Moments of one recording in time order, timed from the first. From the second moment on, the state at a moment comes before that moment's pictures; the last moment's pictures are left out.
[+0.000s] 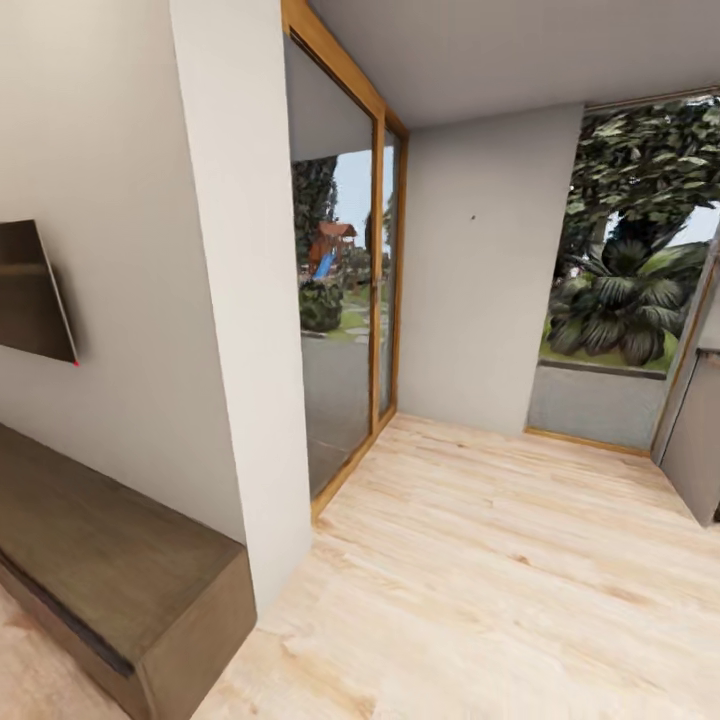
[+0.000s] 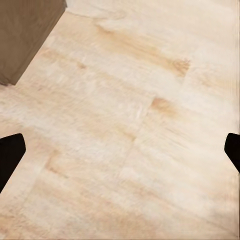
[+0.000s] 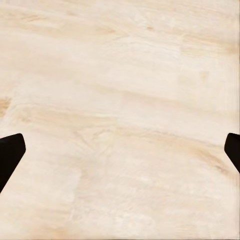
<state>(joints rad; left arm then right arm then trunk) 0.04 -0.03 0.00 -0.69 -0.01 -0.01 0.00 -0.04 -0.06 -0.21 -0.47 -0.01 -0.25 0.00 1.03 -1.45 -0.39</state>
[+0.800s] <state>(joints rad) 0.04 -0.03 0.00 -0.69 -0.01 -0.01 0.00 -0.04 -0.06 -0.21 -0.47 -0.01 -0.25 0.00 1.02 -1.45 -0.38</state>
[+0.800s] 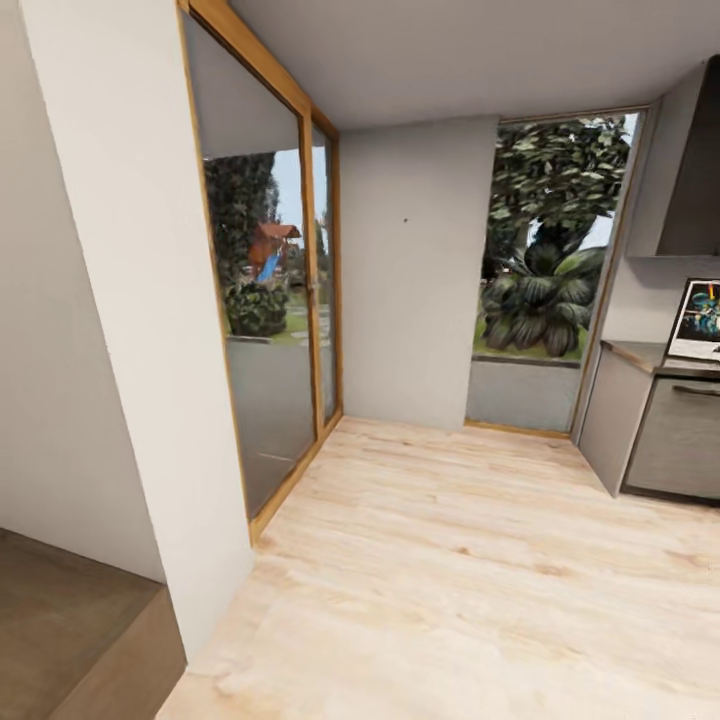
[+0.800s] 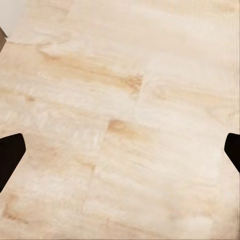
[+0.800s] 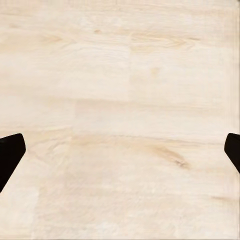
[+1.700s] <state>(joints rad) 0.04 -0.03 0.00 -0.69 -0.01 -0.01 0.00 -0.04 -0.06 -0.21 -0.47 -0.01 -0.25 0.00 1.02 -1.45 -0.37</state>
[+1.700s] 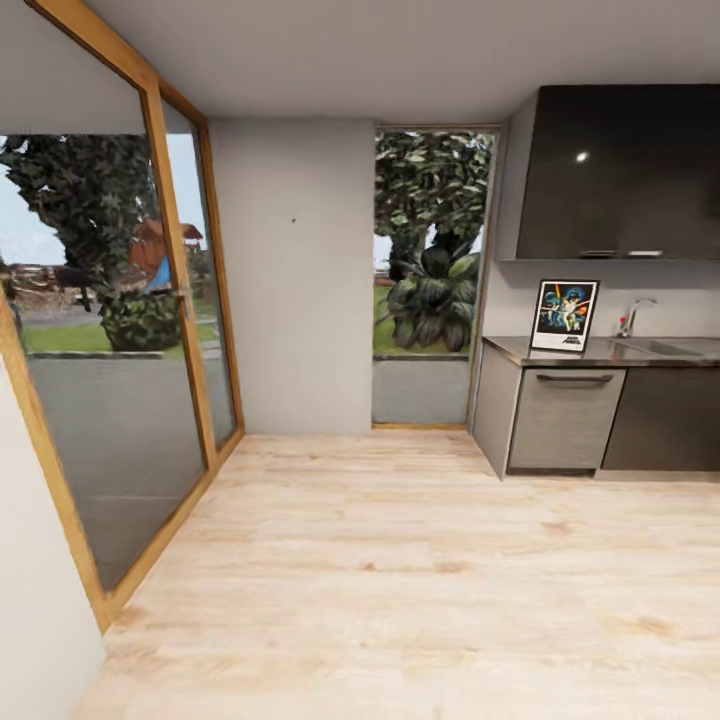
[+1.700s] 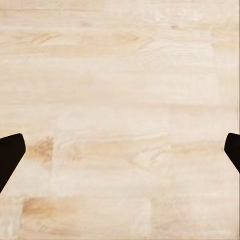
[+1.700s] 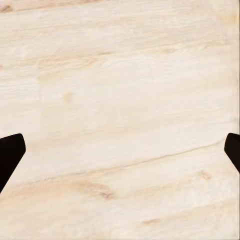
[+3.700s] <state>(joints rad) 0.04 -0.03 0.00 -0.69 -0.01 -0.01 0.00 -0.04 -0.05 -0.20 -0.47 0.00 -0.25 0.00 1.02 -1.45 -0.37</state>
